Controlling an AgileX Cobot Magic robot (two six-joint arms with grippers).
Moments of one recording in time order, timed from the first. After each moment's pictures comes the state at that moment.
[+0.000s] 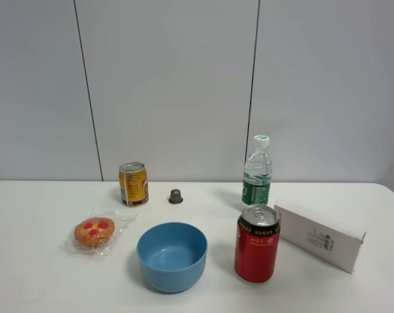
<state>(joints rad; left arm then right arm) 0.08 -0.01 -0.51 -0.06 1.05 0.05 0.10 0.97 -0.79 0.16 0.85 -0.41</state>
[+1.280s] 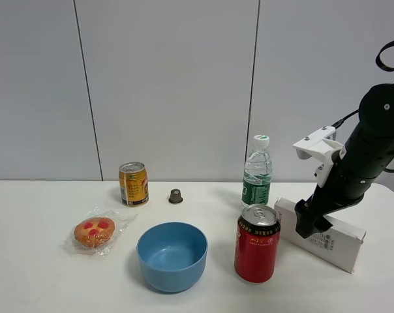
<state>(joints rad) 0.08 -0.01 -0.51 -0.06 1.05 0.05 0.21 1.83 -1.01 -0.11 0.37 -0.42</state>
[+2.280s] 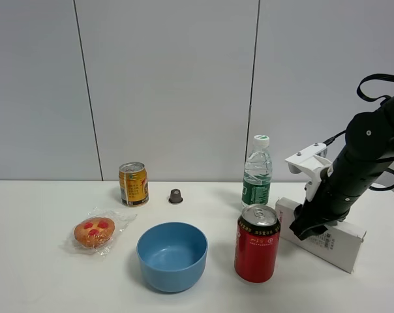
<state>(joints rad) 0.08 -0.01 -0.51 -0.06 1.05 0.05 0.21 1.93 -1.01 -0.06 0.26 -0.43</state>
